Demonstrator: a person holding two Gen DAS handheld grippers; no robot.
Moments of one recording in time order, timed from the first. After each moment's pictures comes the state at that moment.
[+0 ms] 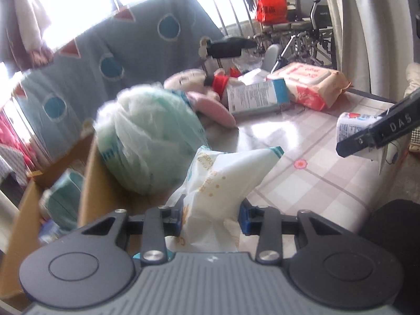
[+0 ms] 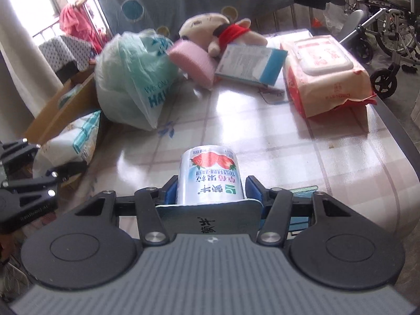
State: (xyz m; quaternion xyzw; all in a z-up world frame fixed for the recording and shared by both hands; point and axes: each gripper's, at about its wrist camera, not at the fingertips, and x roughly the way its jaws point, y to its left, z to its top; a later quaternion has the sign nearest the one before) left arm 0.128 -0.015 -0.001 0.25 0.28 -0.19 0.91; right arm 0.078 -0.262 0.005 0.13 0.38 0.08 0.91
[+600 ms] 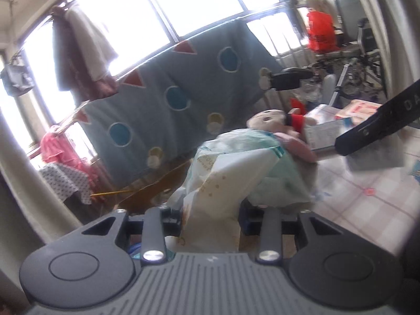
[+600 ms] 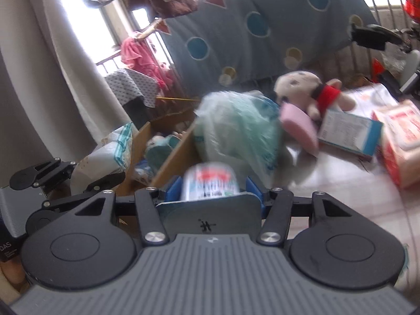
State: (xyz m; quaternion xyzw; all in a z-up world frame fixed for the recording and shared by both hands) left arm 0.113 0.053 0.080 0.27 0.18 -0.08 0.94; right arm 0.089 -0.166 0.105 0.16 0.28 0.20 0.92
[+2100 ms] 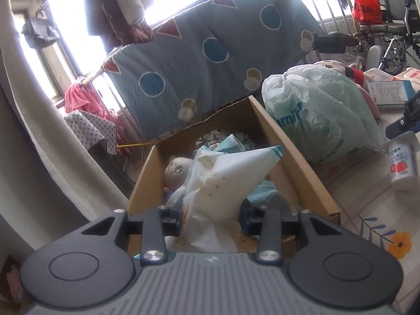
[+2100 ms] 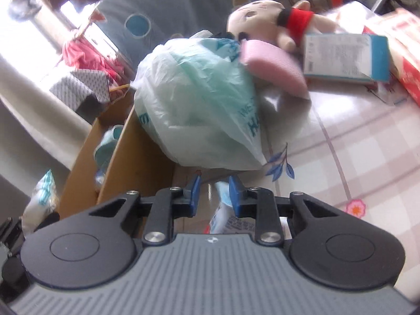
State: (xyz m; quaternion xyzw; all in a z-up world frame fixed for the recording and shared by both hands) left arm 0.157 0.157 0.048 0.24 0.26 0.01 0.93; right arm 0.215 -0.141 -0.003 0.25 0.40 0.08 0.88
